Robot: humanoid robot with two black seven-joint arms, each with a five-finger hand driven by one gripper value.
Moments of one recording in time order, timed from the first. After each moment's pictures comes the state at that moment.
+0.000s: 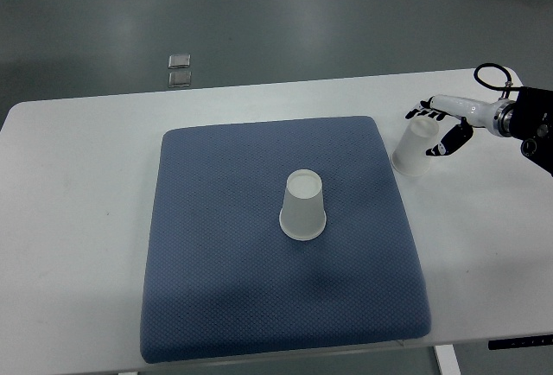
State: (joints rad) left arm -0.02 0.00 -0.15 -0.13 0.08 -0.08 0.10; right arm 0.90 -0.54 0.38 0.80 -1.41 0.22 0.13
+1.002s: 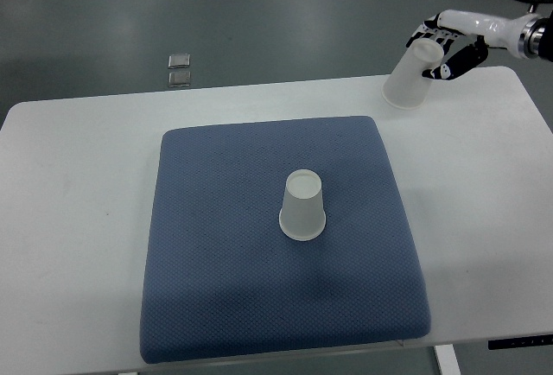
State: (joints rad) left arm -0.02 0.00 -0.15 -0.13 0.08 -0.08 0.10; right arm 1.17 -0.72 0.38 1.01 -1.27 0.33 0.14
